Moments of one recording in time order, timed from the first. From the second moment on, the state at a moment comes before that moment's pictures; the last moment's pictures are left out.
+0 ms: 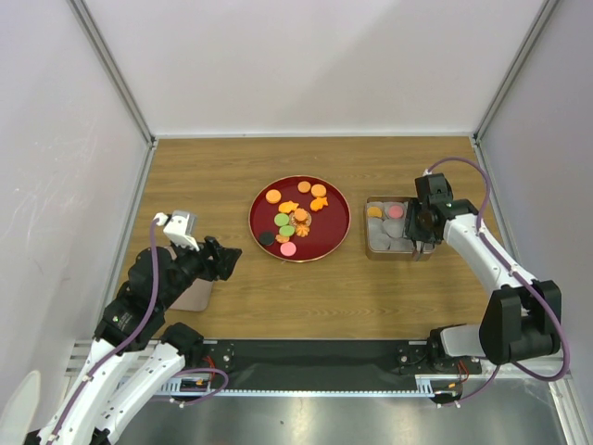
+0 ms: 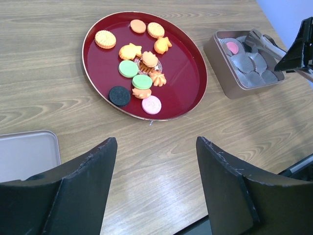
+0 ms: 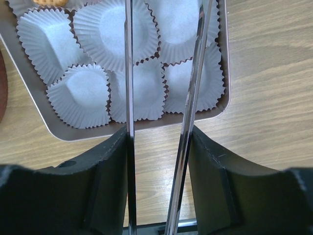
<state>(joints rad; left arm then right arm) -0.51 0.41 0.72 -0.60 -0.02 -0.36 0.18 1.34 1.00 -0.72 0.18 0.34</state>
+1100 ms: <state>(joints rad) -0.51 0.41 0.72 -0.60 -0.03 -0.36 1.03 1.62 1.29 -0.67 0.16 0.48</state>
